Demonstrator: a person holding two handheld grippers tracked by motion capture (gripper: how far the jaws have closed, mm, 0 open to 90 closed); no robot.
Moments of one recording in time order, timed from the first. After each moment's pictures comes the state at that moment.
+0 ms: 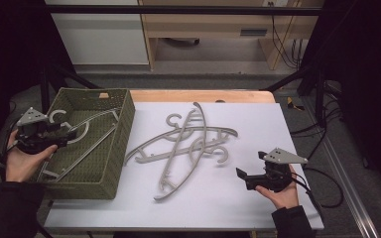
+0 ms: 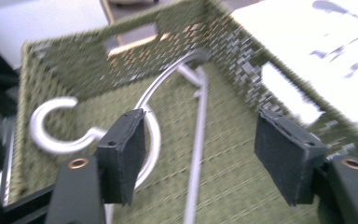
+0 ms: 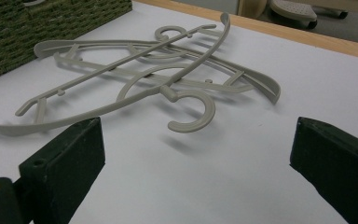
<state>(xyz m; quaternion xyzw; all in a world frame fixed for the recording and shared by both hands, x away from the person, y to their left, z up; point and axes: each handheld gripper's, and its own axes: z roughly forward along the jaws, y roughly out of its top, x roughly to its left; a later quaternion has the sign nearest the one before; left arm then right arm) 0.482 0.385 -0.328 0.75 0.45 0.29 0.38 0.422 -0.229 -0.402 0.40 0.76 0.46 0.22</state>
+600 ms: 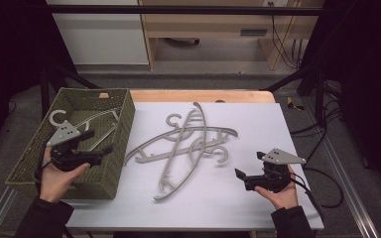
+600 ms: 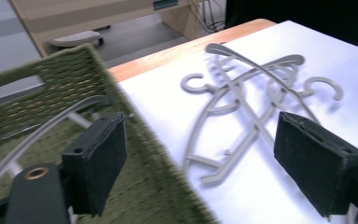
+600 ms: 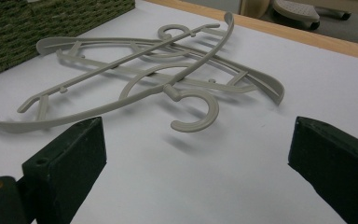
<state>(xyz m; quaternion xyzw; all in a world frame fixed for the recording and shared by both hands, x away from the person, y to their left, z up) 0.445 0.290 -0.337 0.76 0.37 0.25 0.46 0.421 -0.226 -0.402 0.40 0.76 0.46 0.22</state>
